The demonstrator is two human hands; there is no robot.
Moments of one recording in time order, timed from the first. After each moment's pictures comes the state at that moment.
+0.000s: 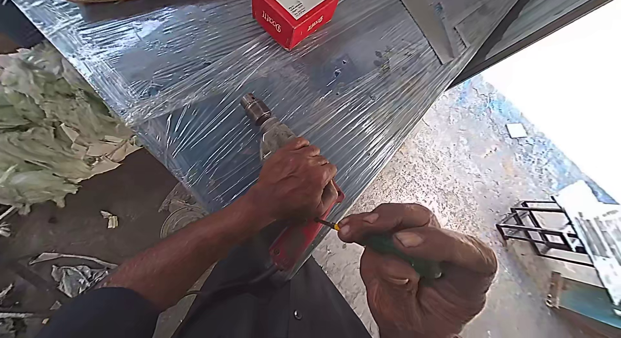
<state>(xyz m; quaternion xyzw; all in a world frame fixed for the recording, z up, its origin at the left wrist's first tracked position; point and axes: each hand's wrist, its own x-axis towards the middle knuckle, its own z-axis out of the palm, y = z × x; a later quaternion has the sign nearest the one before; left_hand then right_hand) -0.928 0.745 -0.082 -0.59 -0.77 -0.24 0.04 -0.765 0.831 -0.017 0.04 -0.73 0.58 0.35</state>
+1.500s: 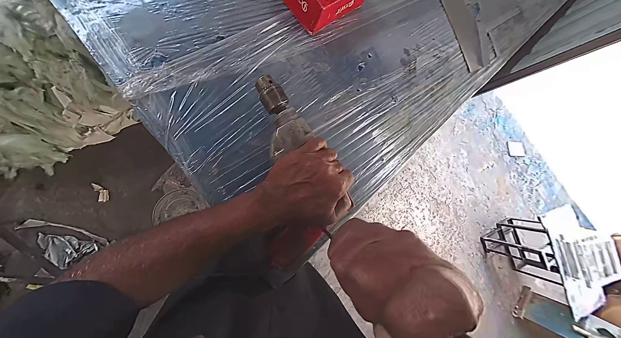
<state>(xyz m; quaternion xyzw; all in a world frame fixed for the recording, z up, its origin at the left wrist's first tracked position) -0.925 0.743 -0.086 -0.61 -0.75 -0.25 0.06 -0.806 0.849 -0.020 0.31 -0.60 0.74 0.08</state>
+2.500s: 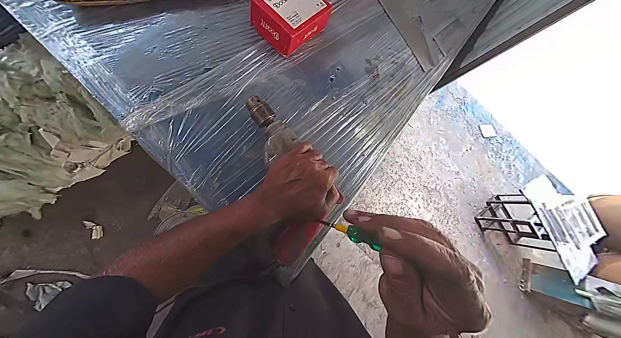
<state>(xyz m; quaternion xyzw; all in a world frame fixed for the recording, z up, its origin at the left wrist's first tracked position) -0.927 0.744 -0.084 -0.62 -0.75 -0.25 0.05 -0.751 0.840 -0.009 0.07 -0.86 0.37 0.34</state>
